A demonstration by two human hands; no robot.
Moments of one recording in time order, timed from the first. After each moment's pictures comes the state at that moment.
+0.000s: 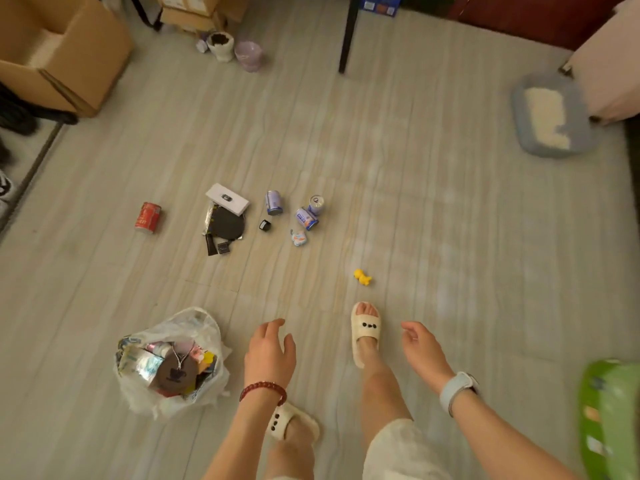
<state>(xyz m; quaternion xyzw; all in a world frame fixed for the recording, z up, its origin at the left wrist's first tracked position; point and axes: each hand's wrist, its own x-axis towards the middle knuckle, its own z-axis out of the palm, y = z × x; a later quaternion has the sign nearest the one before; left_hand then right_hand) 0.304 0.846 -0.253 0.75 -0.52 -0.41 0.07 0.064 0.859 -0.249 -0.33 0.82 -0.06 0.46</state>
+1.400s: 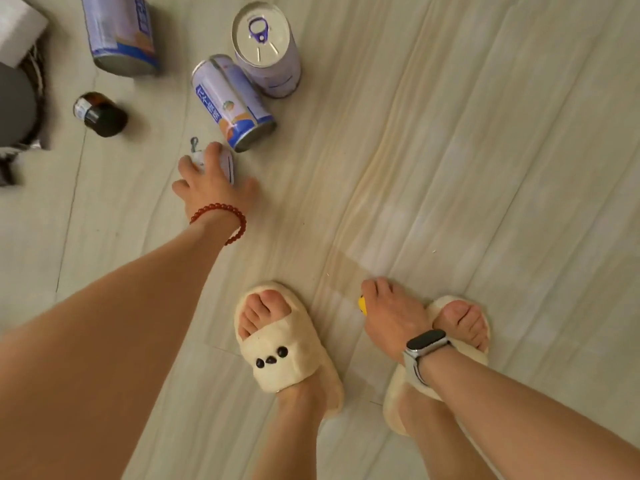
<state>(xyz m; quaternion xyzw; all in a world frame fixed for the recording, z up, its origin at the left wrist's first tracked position) 0.176 0.504 -0.862 0.87 -0.38 -0.31 -0.06 -0.050 0.629 -0.851 -0.69 0.52 0.31 0.39</state>
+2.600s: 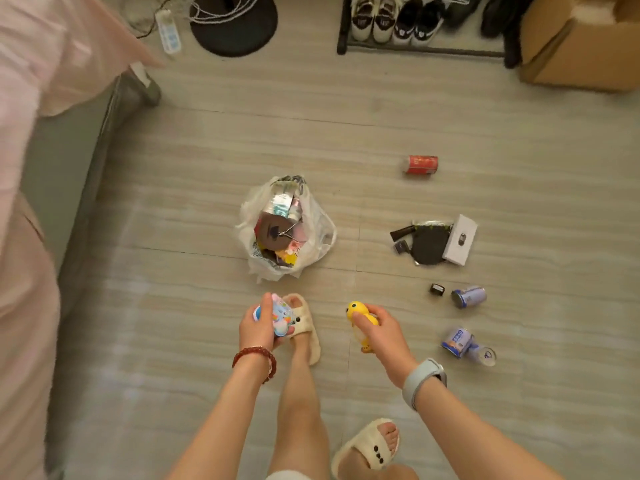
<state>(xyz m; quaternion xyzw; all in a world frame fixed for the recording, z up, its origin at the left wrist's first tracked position) 0.374 0.867 -0.341 0.64 0.46 -0.25 0.55 0.329 0.694 -0.334 -0.61 0.43 0.27 0.60</state>
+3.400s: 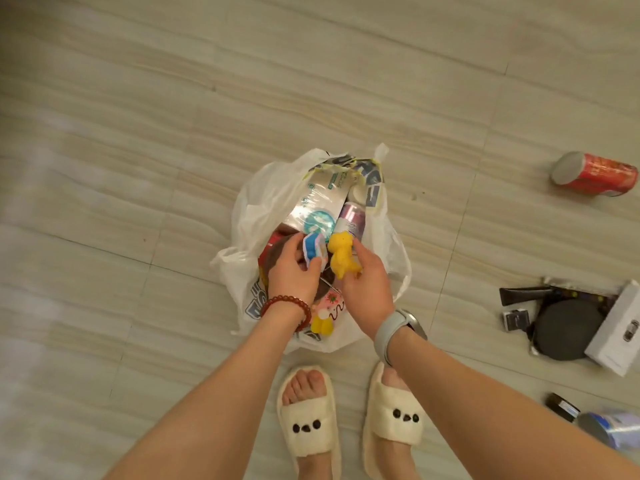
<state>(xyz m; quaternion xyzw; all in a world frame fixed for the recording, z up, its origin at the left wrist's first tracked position) 0.621 0.899 -0.718 0.79 0.29 -0.25 0.48 0.606 0.796 -0.715 -0.79 0.24 0.26 0.50</state>
